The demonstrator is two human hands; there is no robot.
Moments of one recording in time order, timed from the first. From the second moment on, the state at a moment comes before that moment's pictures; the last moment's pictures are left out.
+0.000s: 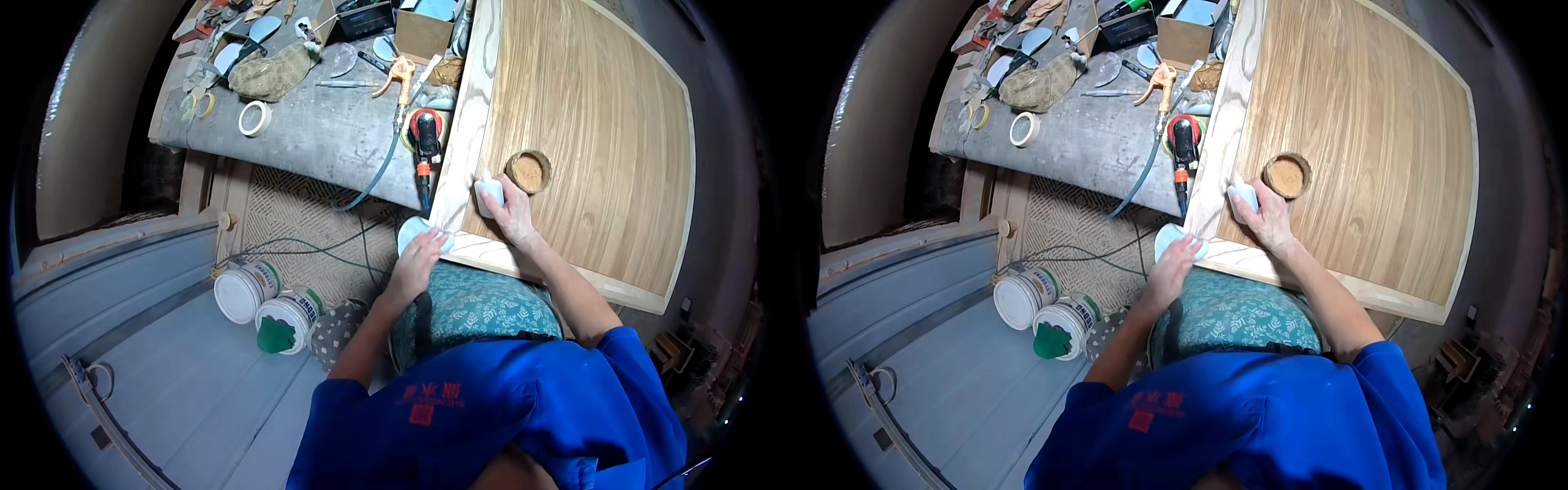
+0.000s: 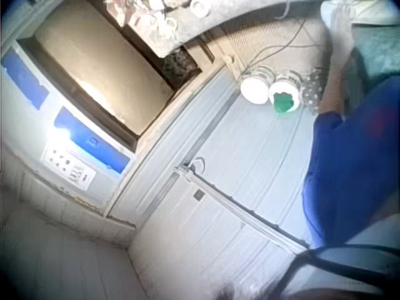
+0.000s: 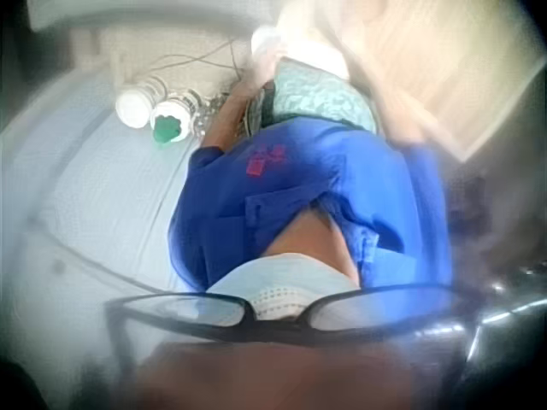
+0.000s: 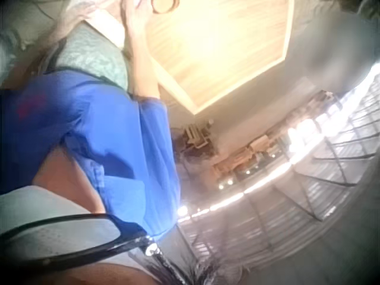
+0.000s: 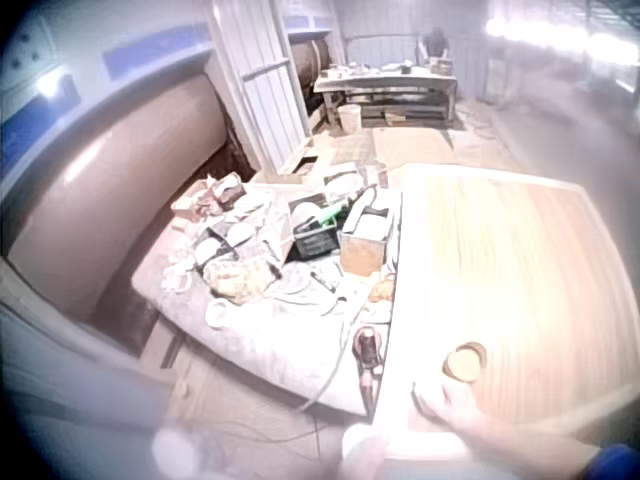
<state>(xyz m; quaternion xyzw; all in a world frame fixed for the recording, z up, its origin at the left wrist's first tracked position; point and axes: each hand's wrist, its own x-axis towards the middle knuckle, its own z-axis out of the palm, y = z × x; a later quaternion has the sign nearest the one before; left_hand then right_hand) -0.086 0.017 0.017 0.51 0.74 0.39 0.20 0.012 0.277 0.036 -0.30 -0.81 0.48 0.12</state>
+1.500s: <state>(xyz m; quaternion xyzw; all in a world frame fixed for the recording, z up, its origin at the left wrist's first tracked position) 0.087 0.202 0.031 0.72 0.55 0.02 0.42 0.364 0.329 -0.039 -0.59 -0.46 0.49 0.45</state>
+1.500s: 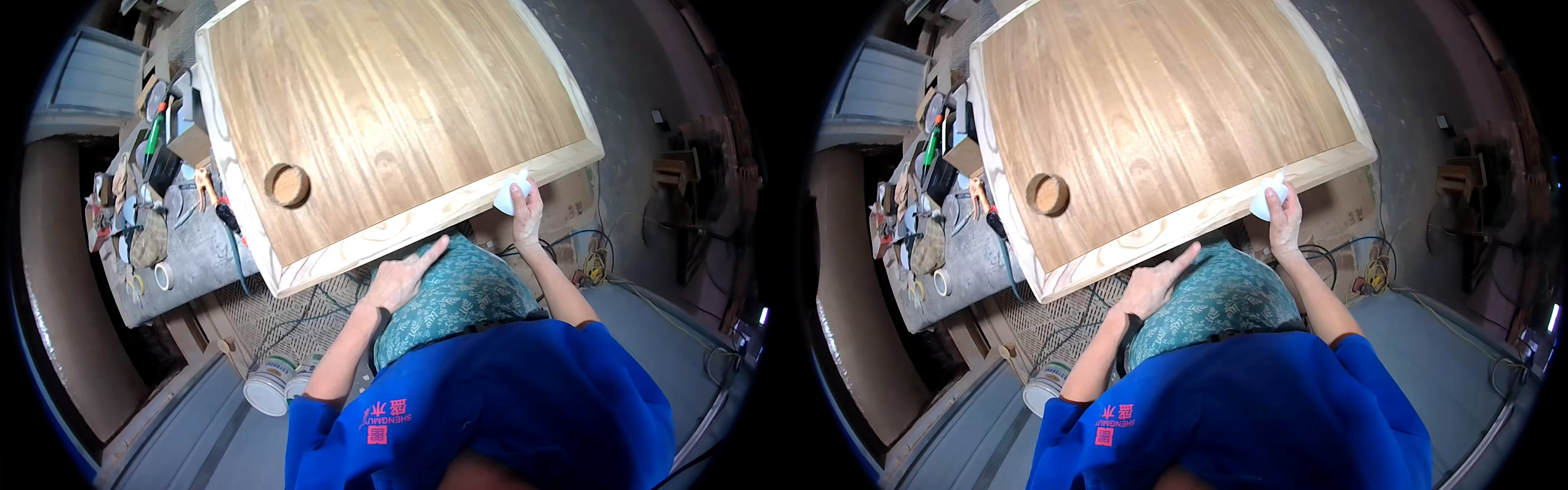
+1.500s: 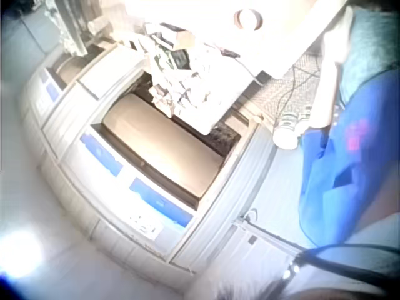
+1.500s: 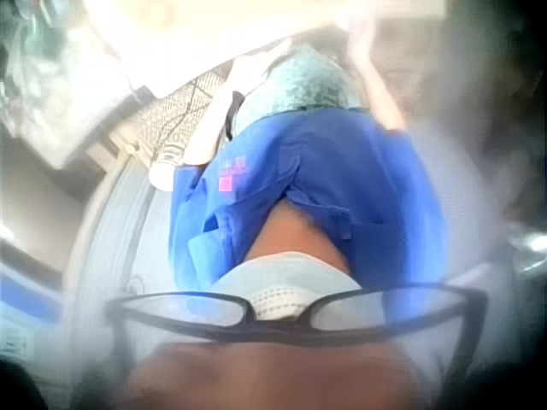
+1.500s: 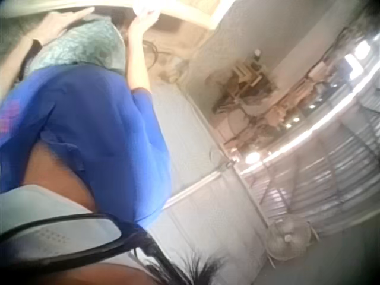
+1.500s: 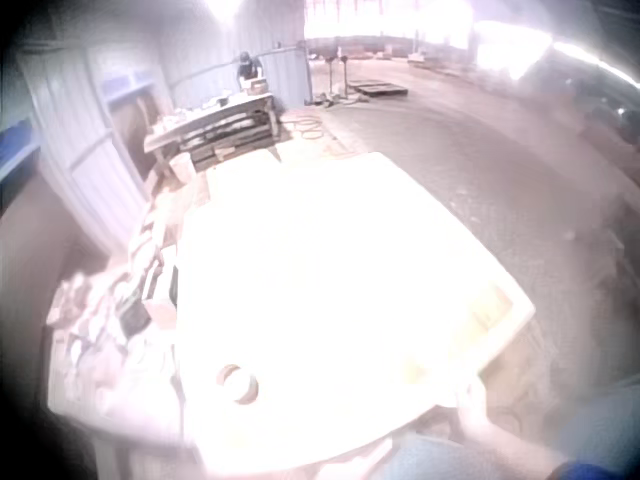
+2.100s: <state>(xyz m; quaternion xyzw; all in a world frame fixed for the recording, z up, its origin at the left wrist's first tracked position) 0.017 0.267 0.091 0.71 0.68 0.14 -0.06 0.363 0.274 0.043 -0.49 -0.35 0.69 0.41</state>
